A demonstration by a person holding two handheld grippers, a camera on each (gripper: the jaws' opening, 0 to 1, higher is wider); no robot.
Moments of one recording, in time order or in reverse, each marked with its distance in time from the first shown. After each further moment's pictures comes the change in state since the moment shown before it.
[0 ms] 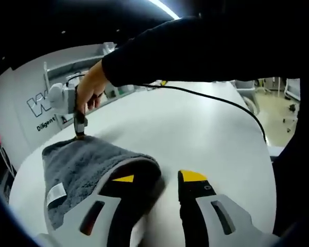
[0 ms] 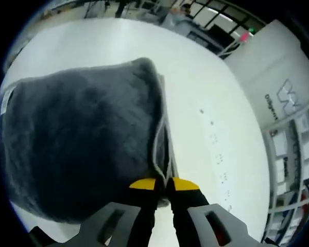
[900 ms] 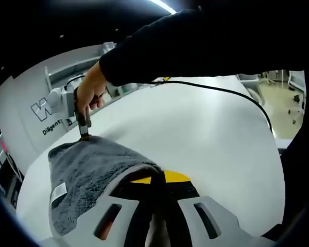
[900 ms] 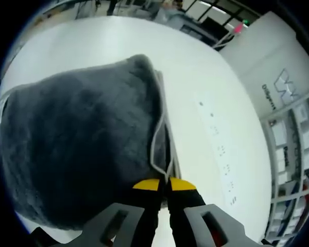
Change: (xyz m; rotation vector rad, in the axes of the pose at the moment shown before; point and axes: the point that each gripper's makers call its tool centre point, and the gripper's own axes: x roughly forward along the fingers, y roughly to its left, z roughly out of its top) left arm 0.005 0.000 -0.006 0.057 0.039 0.054; right arm 0.001 0.007 -0.004 0.058 0.066 -0.006
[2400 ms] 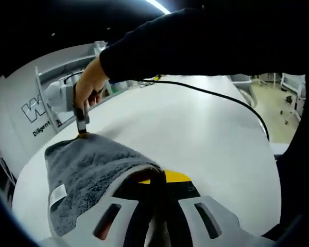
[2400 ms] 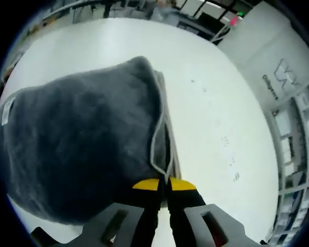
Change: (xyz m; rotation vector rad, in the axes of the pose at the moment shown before) left arm 0.021 -0.015 0.014 -0.002 0.005 -0.089; right arm -0.015 -0.006 -0.049 0.044 0.012 0.040
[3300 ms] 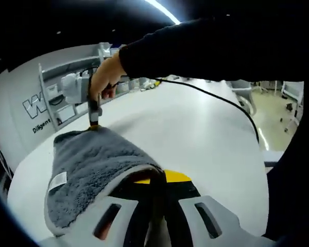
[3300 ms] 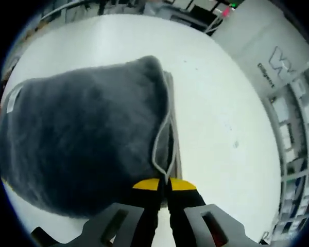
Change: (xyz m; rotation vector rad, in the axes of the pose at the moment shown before) left arm -0.005 -0.019 0.004 -0.037 -0.038 0.000; right arm -0.023 0.007 -0.049 0.076 0.061 -0.002
